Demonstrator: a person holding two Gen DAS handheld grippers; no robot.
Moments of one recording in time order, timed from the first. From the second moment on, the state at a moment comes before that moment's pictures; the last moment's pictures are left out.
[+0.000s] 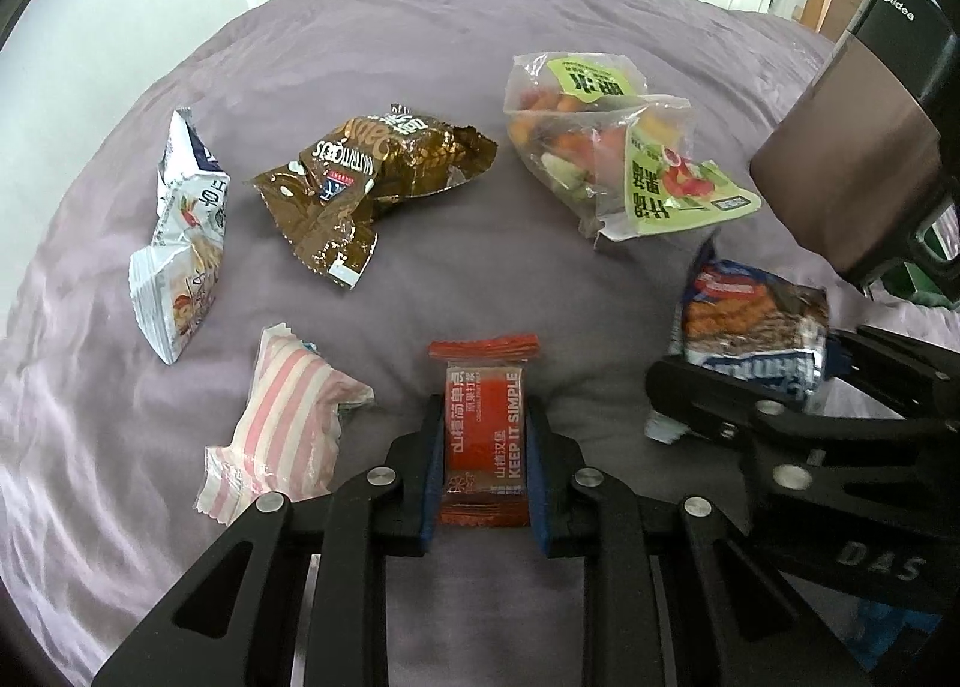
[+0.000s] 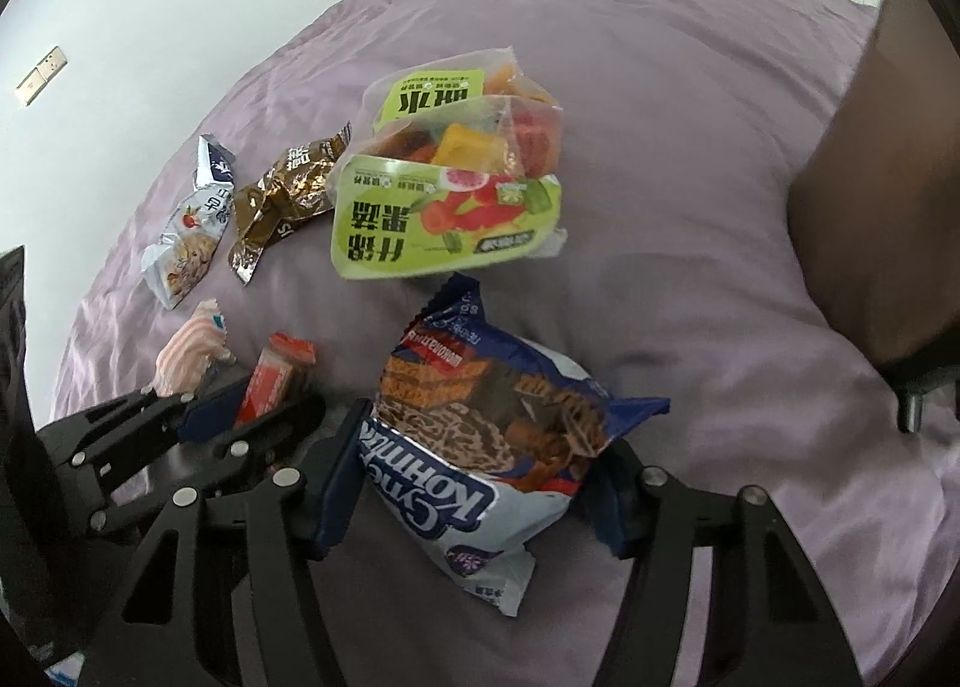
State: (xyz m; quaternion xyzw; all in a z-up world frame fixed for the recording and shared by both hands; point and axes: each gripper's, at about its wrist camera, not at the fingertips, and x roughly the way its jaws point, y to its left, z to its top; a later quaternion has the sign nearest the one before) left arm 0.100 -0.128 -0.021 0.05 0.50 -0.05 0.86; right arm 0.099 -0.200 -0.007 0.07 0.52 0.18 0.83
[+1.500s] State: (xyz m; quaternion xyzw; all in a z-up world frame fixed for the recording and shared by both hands) left arm -0.008 -0.190 0.095 0.08 0.42 -0.08 0.90; right arm -0.056 -0.303 0.076 0.07 0.48 0.12 0.86
